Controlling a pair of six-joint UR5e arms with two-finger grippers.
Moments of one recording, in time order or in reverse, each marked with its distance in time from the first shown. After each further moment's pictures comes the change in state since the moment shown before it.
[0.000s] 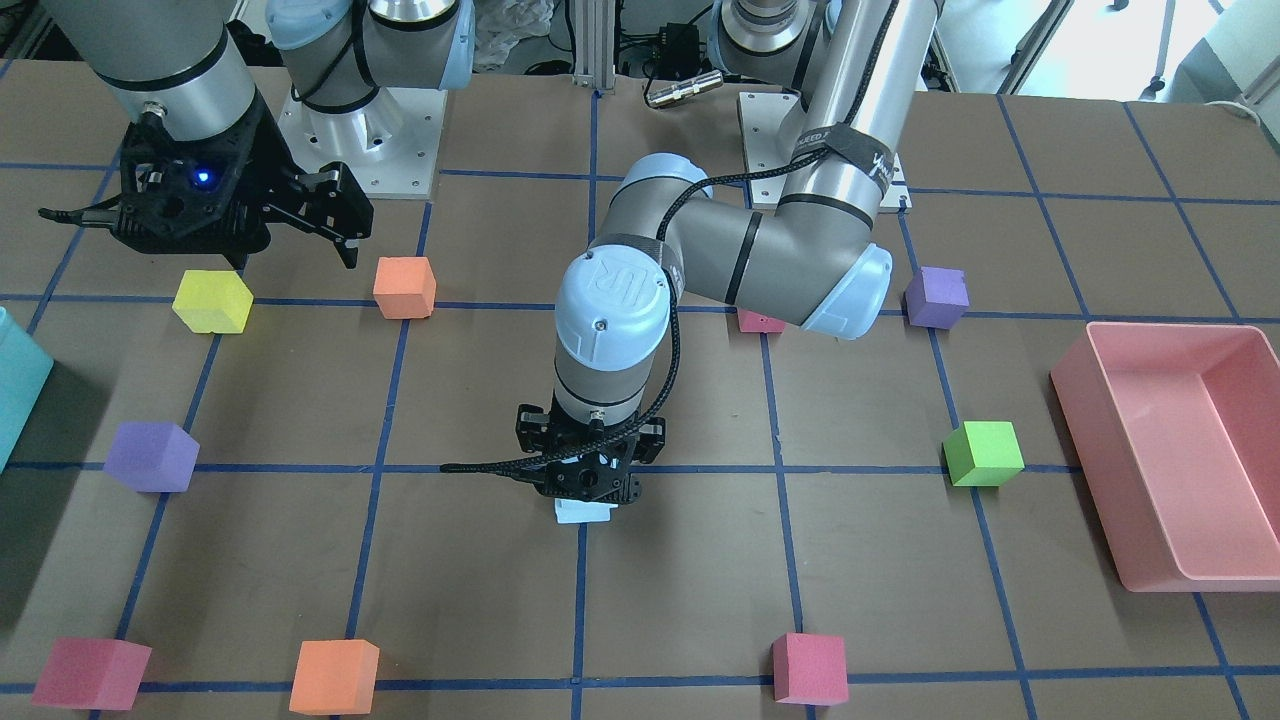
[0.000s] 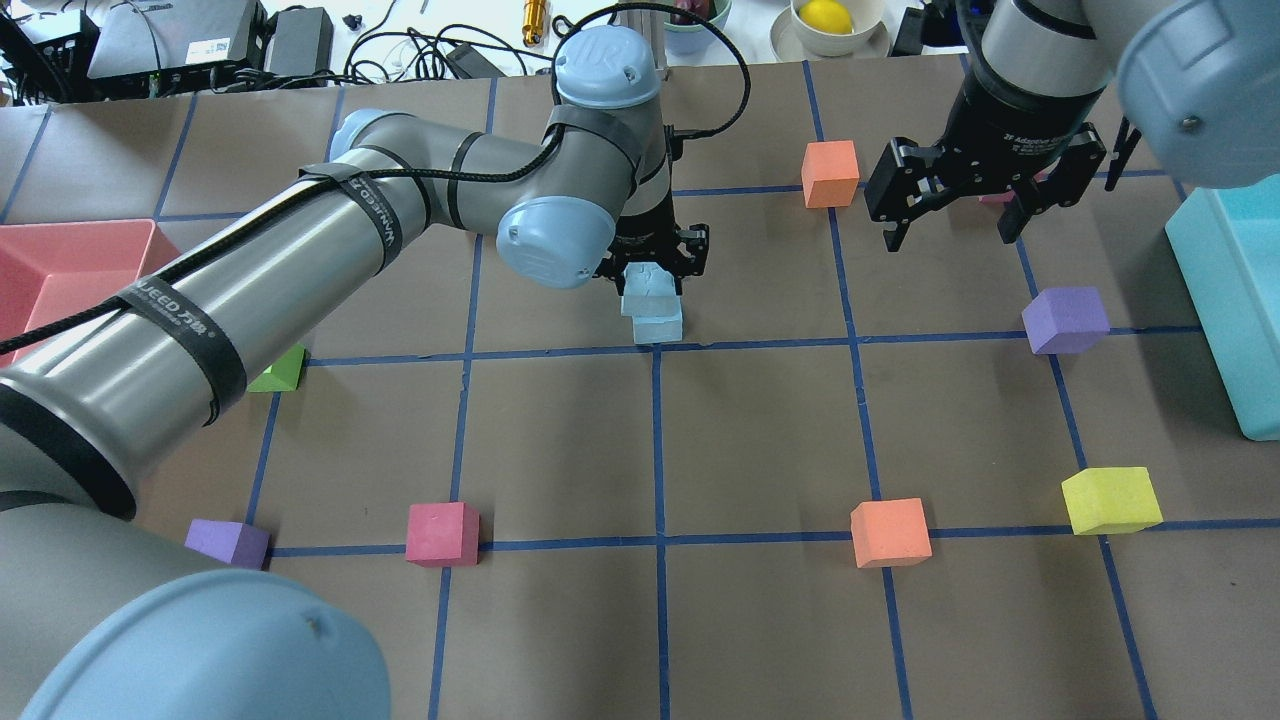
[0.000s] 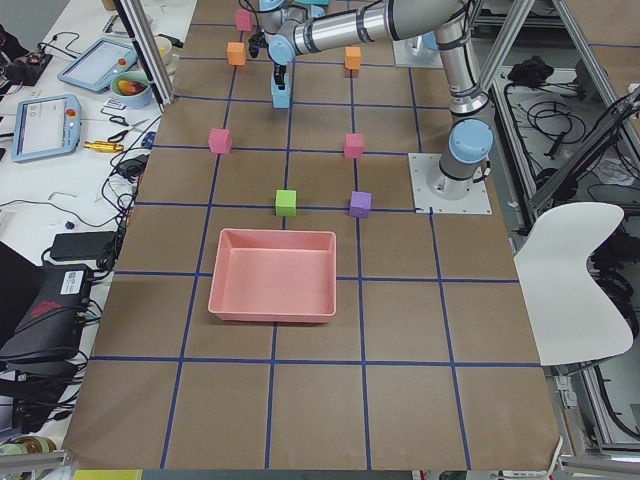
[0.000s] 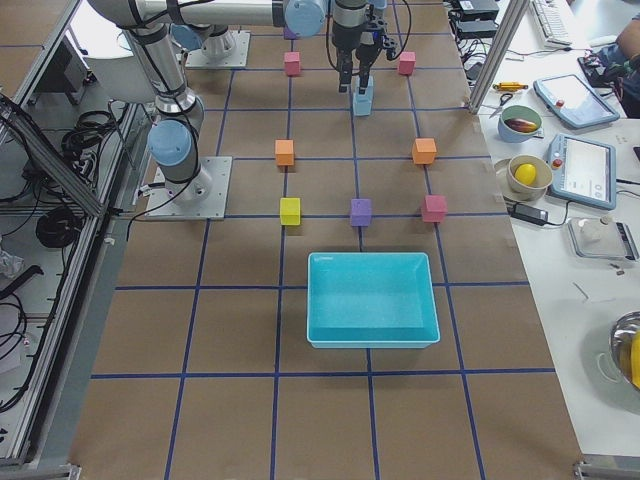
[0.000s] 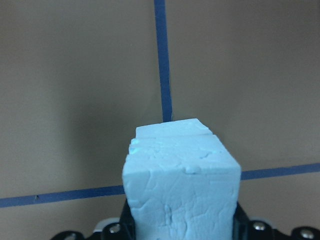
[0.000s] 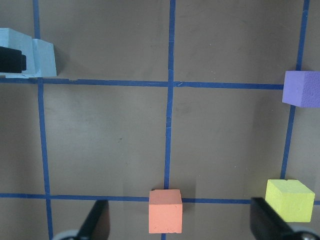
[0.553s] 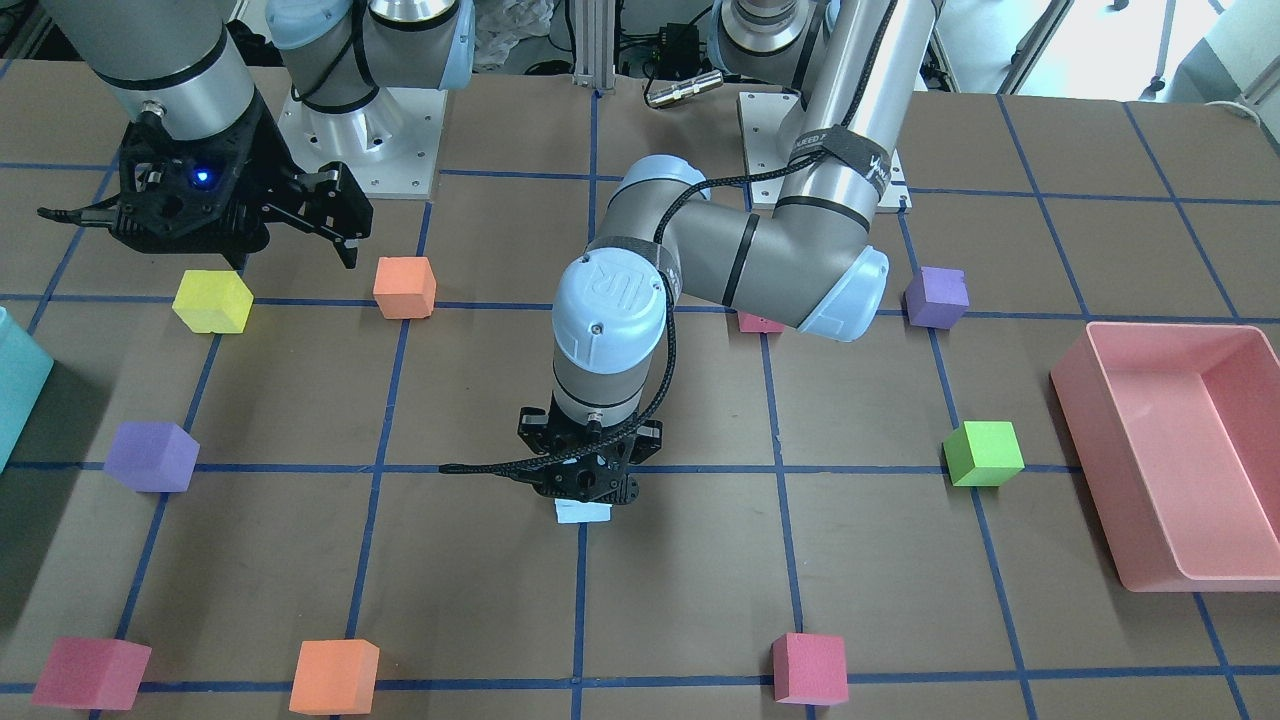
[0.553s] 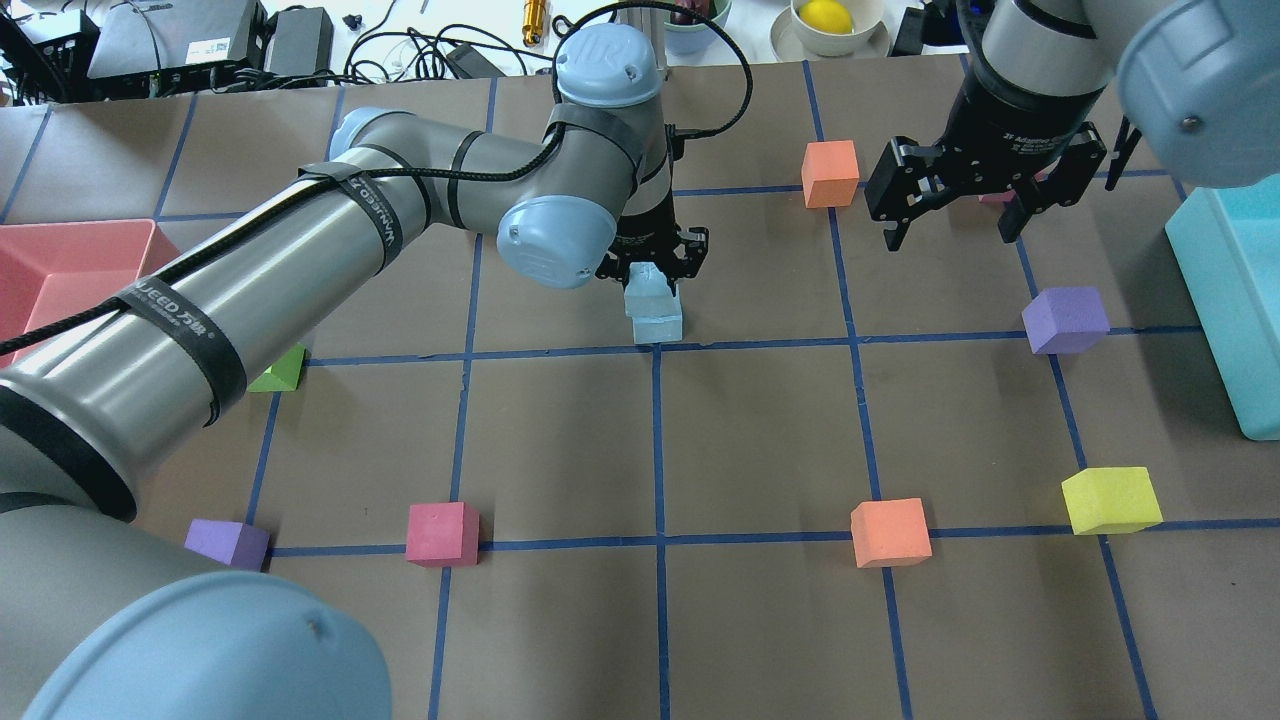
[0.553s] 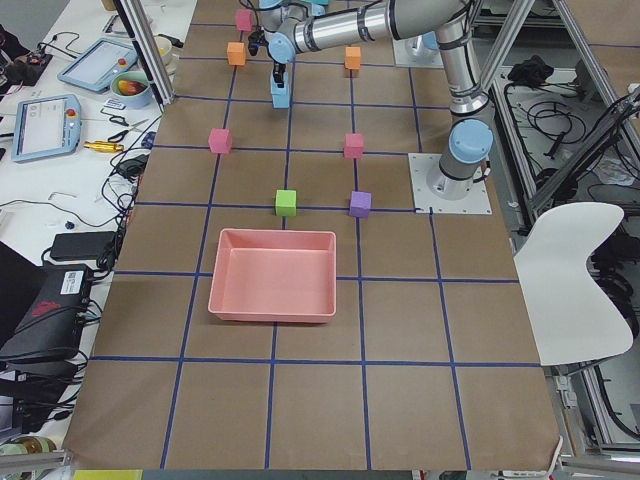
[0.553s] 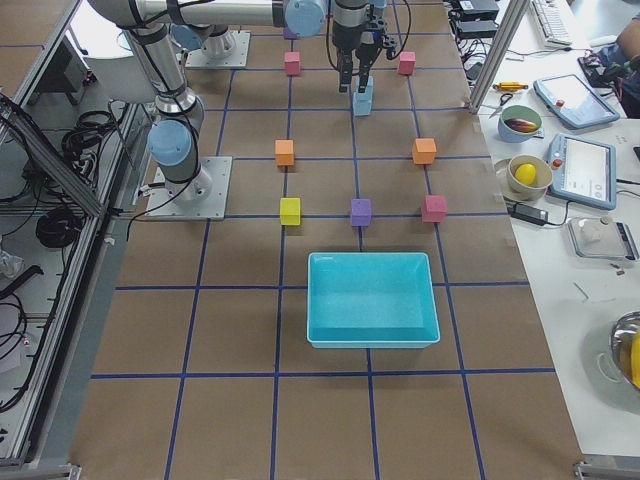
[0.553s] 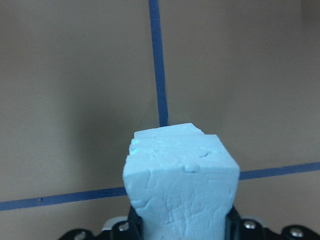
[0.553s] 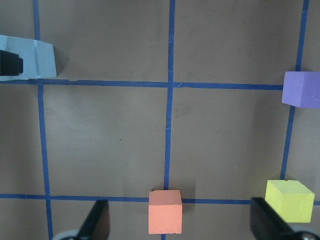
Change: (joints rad) left arm -0.006 -0.016 -0.006 -0.004 0.006 0.004; right arm -0.001 0.000 0.000 -0.002 0.000 0.000
